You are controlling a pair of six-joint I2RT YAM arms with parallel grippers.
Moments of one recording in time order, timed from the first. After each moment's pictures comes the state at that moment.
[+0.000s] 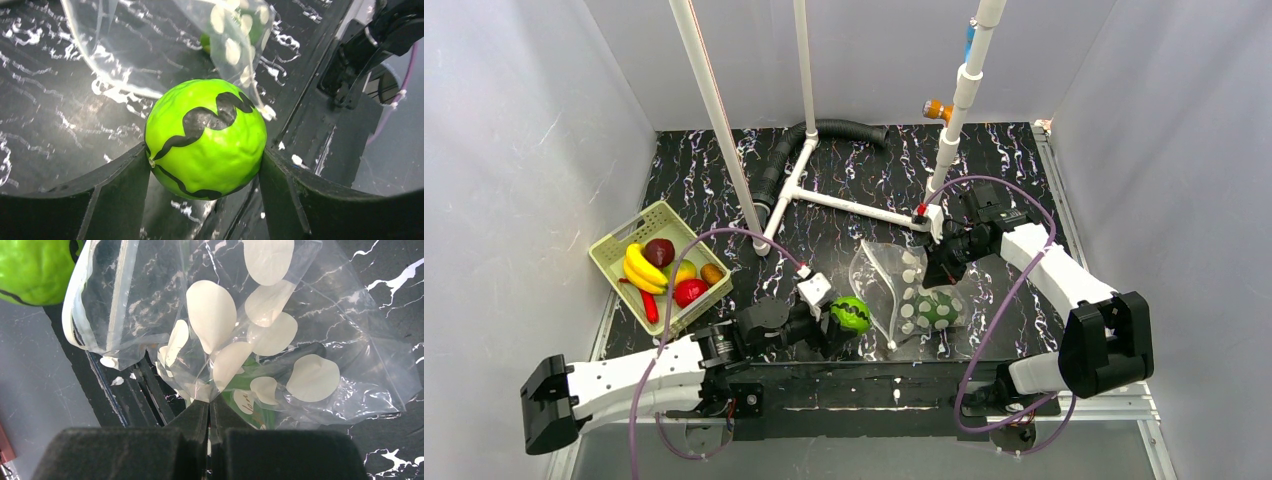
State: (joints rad) left arm -1.14 0.77 0.35 0.12 -0.08 -0.22; right arm 0.32 1.37 0.99 -0.87 -0.73 -0.50
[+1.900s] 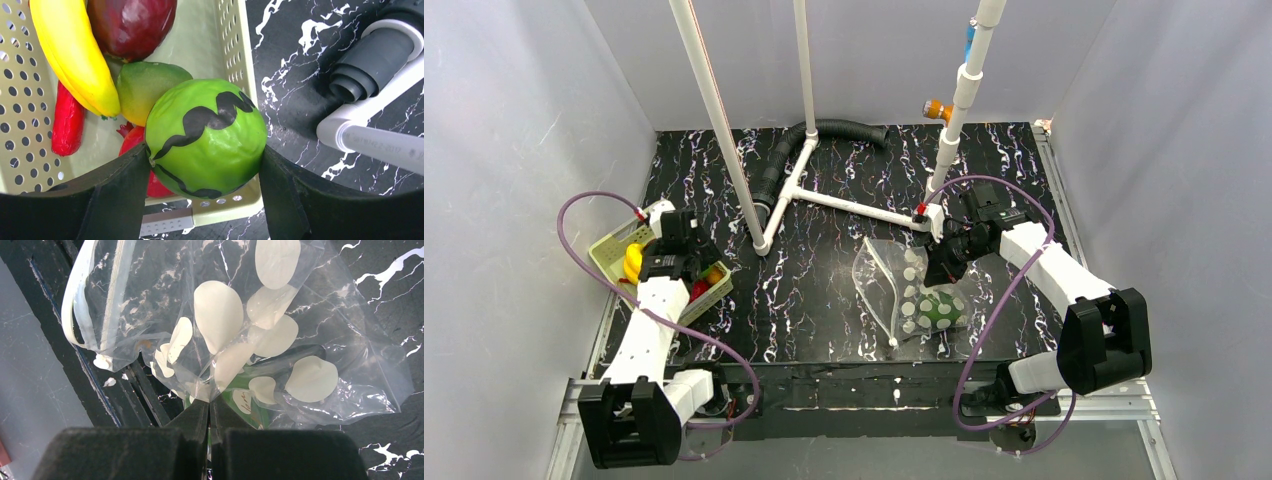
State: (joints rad) left arm 0.04 1.01 0.74 -0.58 -0.35 -0.45; right arm 0.31 1.38 0.99 -0.85 -0.70 -0.50
